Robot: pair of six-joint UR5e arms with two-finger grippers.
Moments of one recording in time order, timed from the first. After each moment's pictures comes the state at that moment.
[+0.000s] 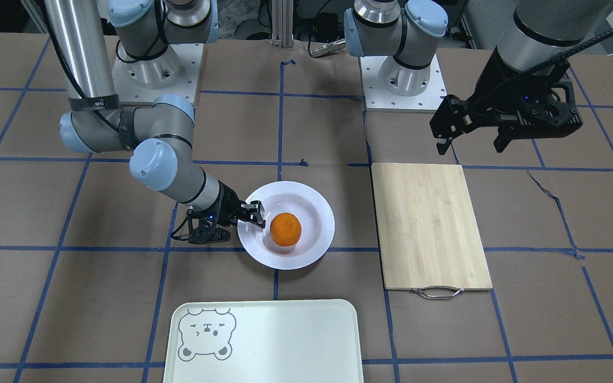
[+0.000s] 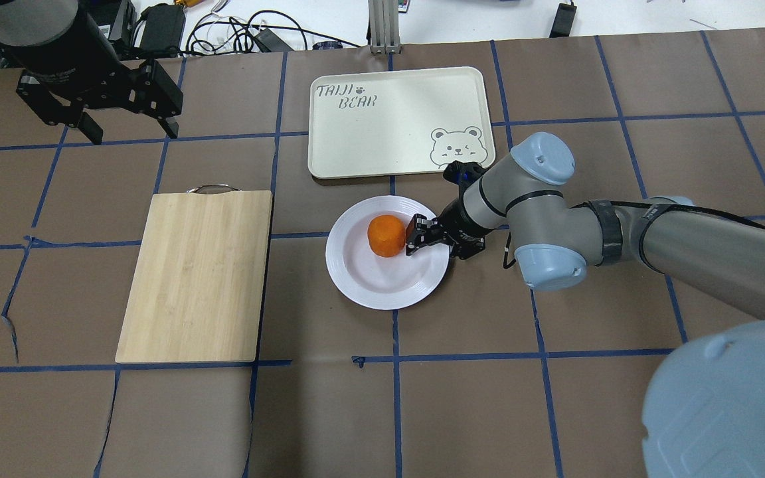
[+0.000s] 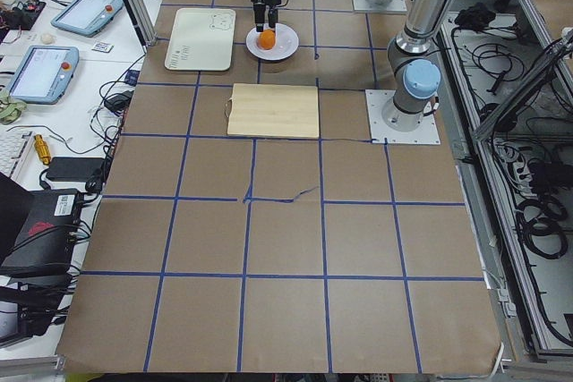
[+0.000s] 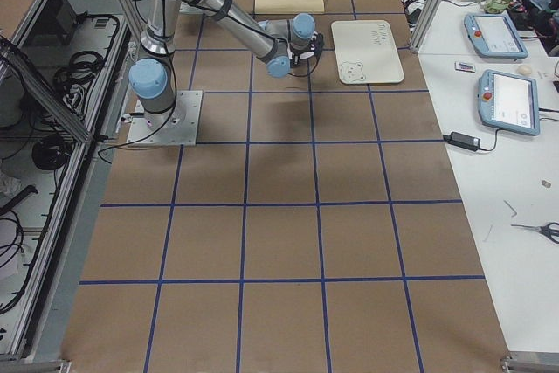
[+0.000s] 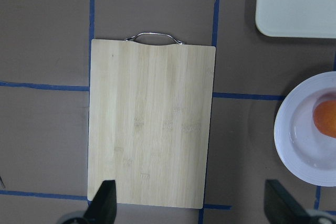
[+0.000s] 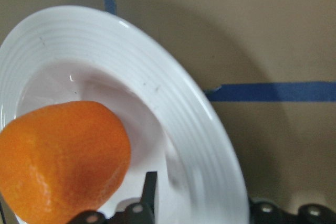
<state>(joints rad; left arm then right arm) -1.48 -1.61 -1.48 -1.60 1.60 0.03 1.67 -1.14 2.03 -2.48 -1.06 0.20</state>
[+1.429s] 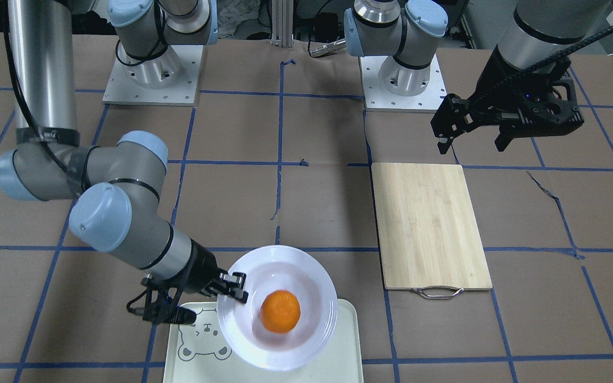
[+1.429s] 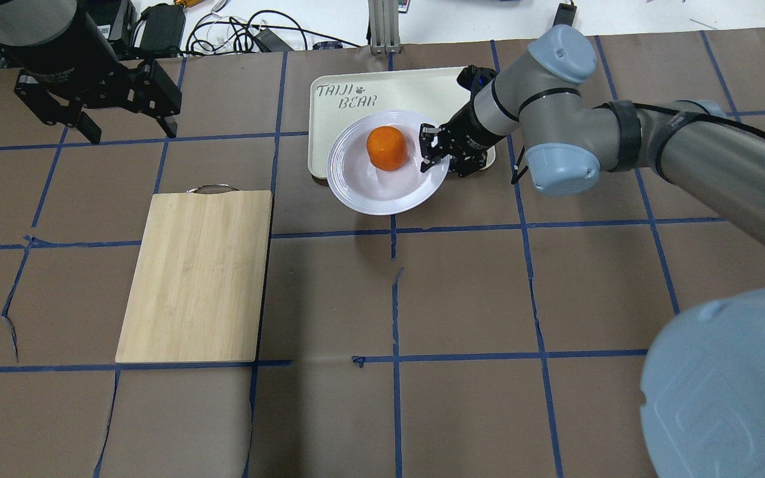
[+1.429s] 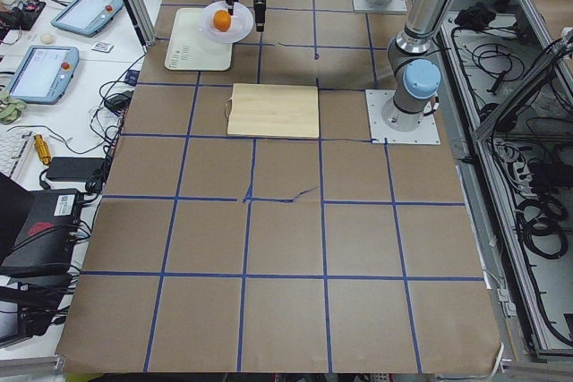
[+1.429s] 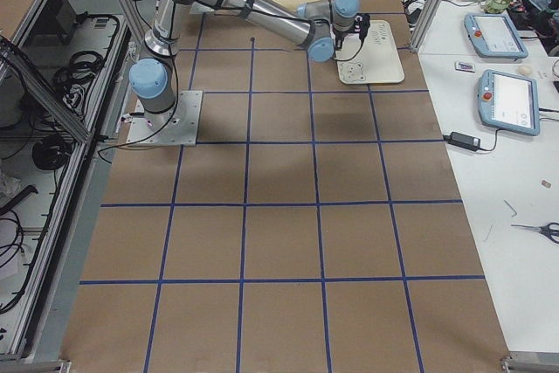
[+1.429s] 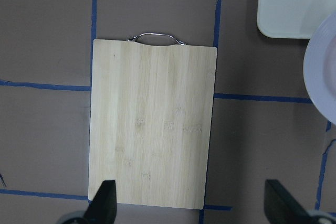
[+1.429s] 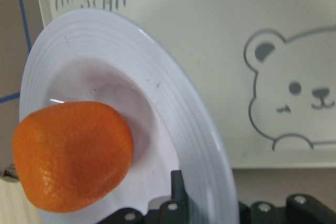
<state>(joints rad) -1.48 -1.60 -1.48 -1.59 1.60 0.03 1.63 -0.95 1.48 -2.30 -1.05 0.32</state>
